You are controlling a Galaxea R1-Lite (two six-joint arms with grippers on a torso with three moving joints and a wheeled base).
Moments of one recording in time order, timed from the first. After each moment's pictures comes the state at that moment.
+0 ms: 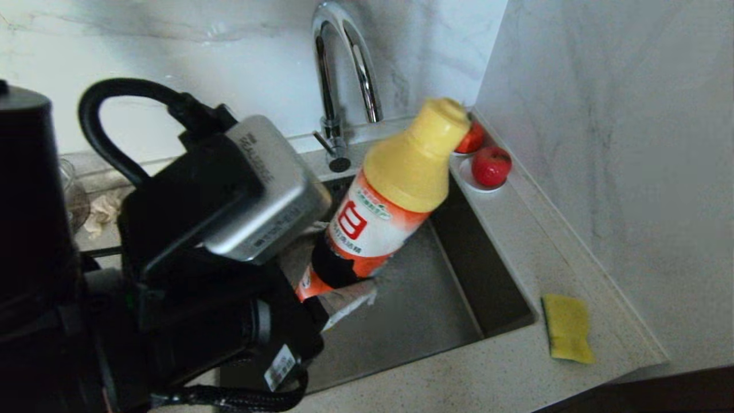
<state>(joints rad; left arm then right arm) -1.04 1.34 -0.97 -0.11 0.27 0.39 0.00 0.00 0.00 -0.01 -0.02 0.02</state>
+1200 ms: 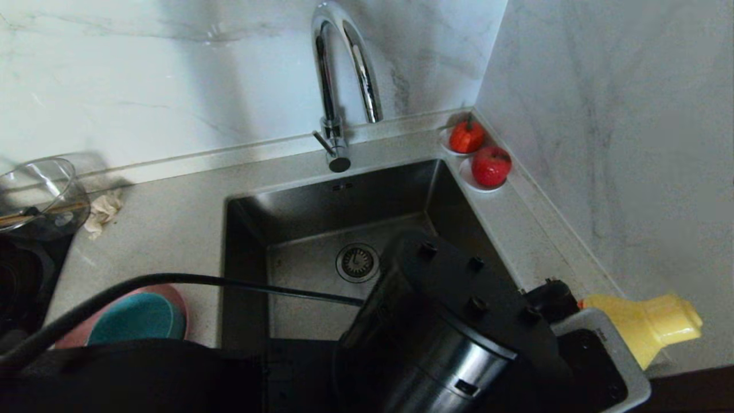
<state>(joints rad) -1.24 1.74 -1.15 -0.10 0.27 0.48 0.00 0.00 0.00 -0.01 -0.02 0.02</state>
